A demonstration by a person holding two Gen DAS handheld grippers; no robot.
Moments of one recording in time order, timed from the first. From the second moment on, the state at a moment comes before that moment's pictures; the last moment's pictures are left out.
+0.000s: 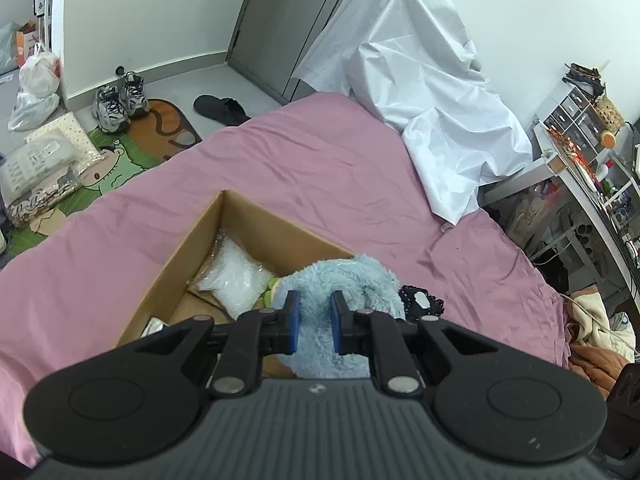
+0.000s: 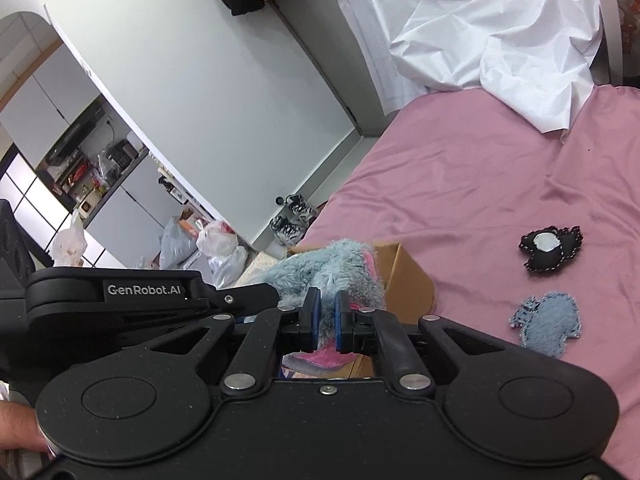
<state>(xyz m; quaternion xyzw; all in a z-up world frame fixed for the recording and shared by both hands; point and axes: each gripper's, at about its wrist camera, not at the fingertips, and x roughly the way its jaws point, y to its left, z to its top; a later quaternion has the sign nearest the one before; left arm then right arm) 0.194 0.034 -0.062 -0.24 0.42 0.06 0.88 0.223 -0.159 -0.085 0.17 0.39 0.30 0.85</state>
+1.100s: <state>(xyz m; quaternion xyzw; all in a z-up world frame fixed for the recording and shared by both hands) 0.205 0.056 -0.068 -0.20 0.43 0.11 0.87 0.234 -0.150 -0.094 0.14 0.44 0.28 0.84</state>
